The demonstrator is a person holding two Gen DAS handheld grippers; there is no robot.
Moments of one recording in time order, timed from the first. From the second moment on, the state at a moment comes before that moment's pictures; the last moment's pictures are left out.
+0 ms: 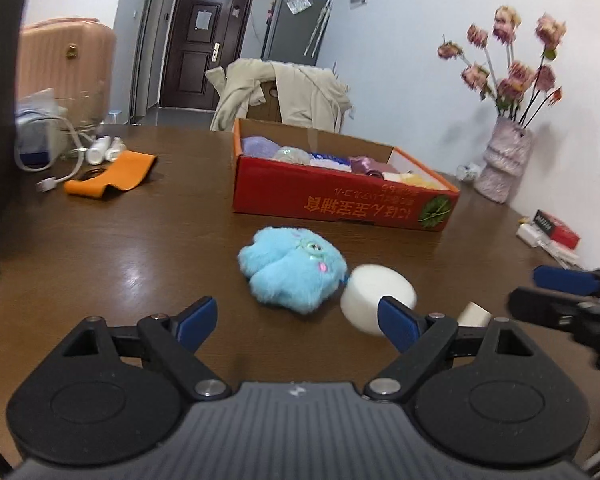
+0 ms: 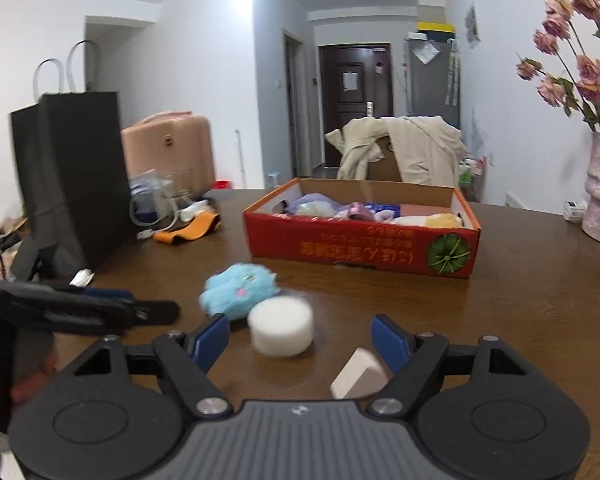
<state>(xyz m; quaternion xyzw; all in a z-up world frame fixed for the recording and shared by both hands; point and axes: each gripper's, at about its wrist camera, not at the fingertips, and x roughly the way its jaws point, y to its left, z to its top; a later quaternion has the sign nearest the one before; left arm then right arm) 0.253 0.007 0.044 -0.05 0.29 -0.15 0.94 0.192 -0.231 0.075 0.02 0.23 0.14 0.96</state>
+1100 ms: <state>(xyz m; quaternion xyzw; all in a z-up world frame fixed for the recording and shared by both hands) 0.374 0.062 0.002 -0.23 0.36 -0.24 0.87 0.411 -0.162 0.027 0.09 0.37 0.27 0.88</state>
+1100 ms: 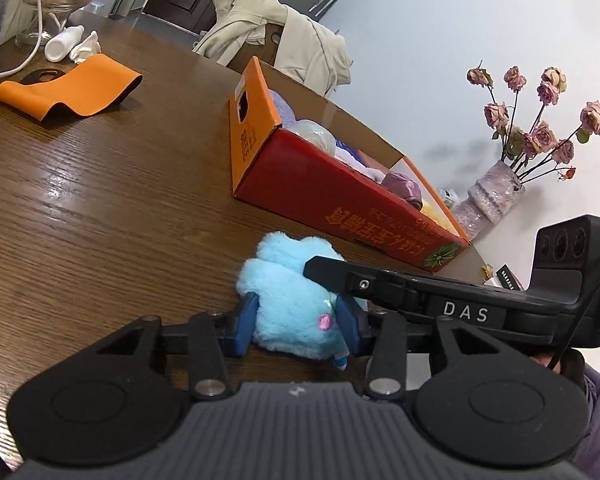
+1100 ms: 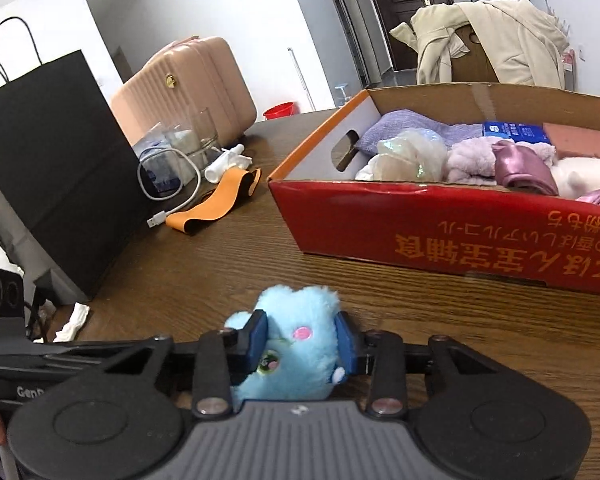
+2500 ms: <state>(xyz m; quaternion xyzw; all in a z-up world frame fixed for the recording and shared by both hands) 0.506 0.000 0.068 -0.08 0.34 -0.21 0.91 0.559 -0.203 0.058 0.12 0.39 0.24 0.88</state>
